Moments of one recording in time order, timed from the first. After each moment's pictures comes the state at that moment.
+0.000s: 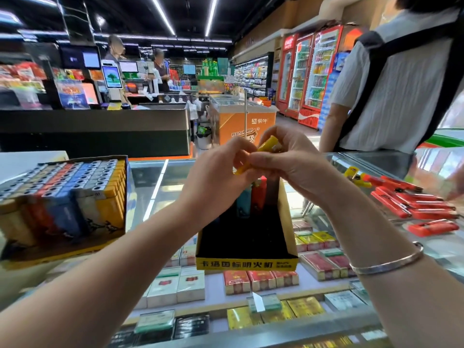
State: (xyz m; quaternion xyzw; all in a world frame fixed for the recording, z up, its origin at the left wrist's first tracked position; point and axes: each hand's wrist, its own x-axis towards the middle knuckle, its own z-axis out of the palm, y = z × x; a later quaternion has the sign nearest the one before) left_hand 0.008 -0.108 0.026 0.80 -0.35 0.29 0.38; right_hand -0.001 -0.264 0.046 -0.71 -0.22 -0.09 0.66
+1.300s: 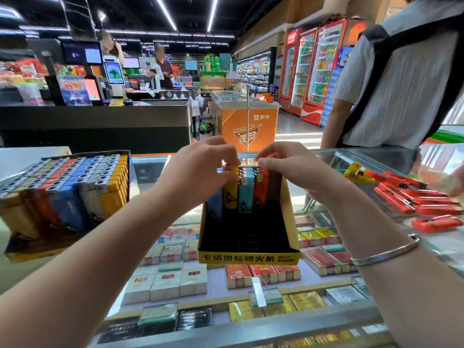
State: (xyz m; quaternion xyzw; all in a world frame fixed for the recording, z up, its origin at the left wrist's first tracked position) left_hand 0.021 -0.078 0.033 0.86 -0.36 0.29 0.20; right_hand 0.014 -0.273 0.034 -0.86 -0.08 -0.06 0.49
